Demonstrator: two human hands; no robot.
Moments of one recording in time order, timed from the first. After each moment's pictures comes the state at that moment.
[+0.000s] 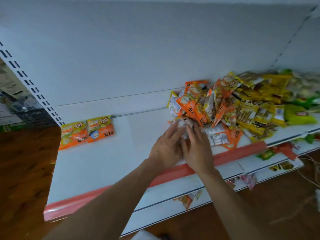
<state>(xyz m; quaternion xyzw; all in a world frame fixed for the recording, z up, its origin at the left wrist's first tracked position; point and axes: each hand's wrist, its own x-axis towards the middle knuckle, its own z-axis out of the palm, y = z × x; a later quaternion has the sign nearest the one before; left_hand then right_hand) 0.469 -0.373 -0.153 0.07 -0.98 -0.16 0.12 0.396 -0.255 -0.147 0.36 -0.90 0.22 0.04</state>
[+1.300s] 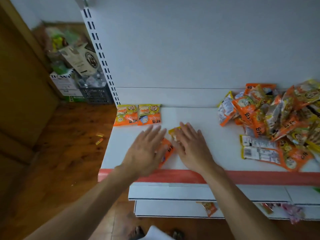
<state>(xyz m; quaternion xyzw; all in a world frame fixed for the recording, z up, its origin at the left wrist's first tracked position) 0.637 -0.440 -0.127 0.28 -0.94 -0.17 0.12 0.467 -0.347 -0.144 0.60 -0.79 0.15 -0.03</state>
